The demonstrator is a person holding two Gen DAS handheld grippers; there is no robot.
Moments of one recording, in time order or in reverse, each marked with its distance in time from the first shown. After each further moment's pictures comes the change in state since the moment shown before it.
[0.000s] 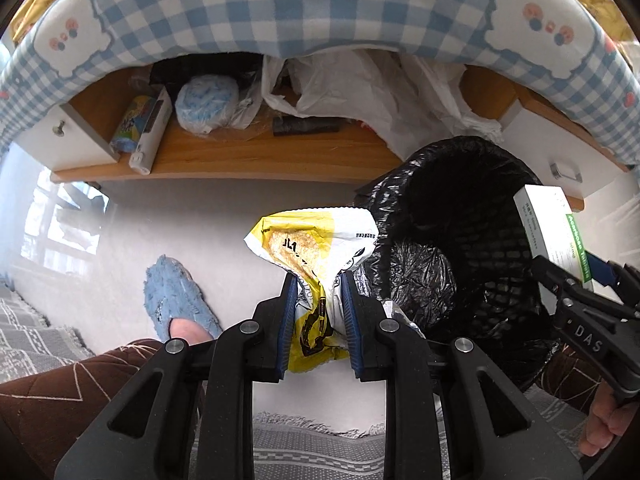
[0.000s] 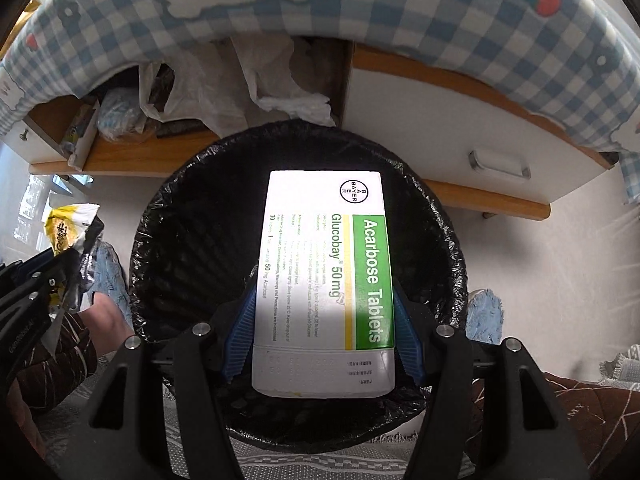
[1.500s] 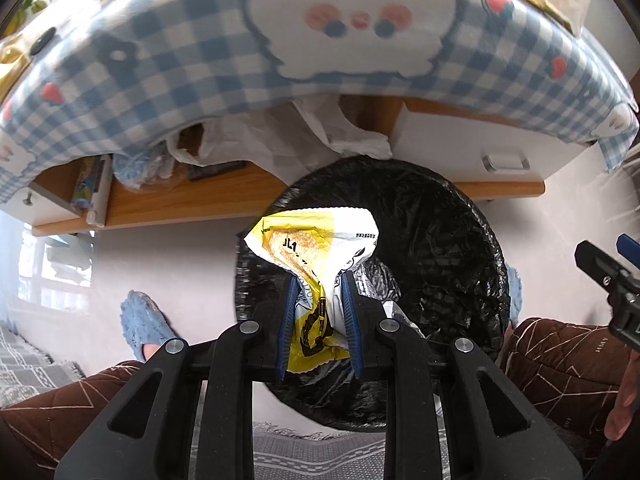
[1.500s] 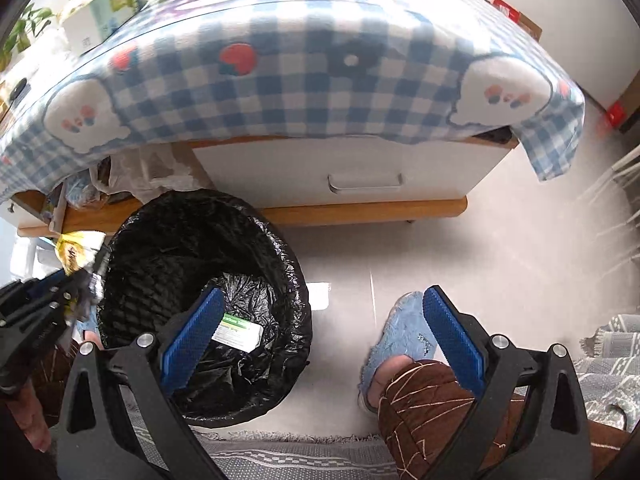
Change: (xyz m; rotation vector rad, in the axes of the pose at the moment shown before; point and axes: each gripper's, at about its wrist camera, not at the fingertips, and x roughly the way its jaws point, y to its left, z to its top) left arm -0.022 -0.117 0.028 0.146 0.000 -0.045; right arm -0.066 -0.143 -0.010 0.187 -0.076 -0.054
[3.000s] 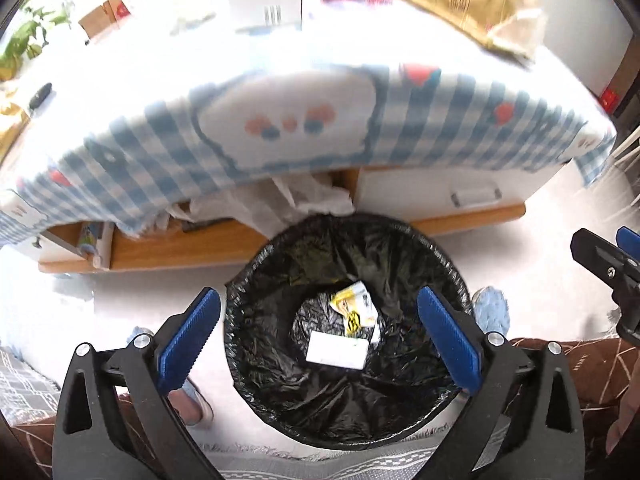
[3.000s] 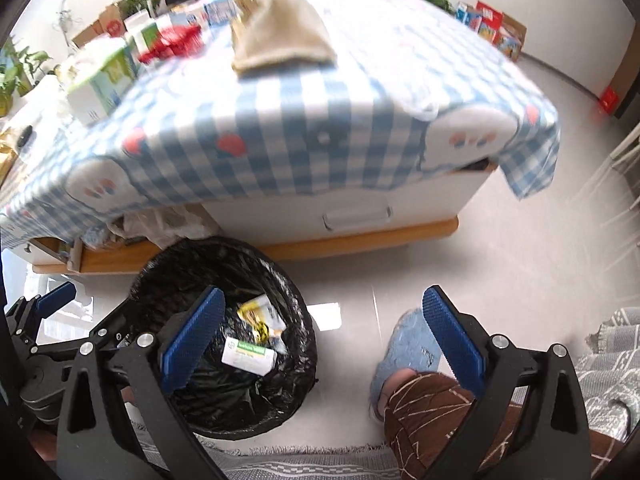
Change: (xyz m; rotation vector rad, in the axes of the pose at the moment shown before) left arm -0.046 -0.031 0.021 0.056 -0.137 0.015; right arm -0.057 -0.006 0.019 0.046 -0.132 0.025
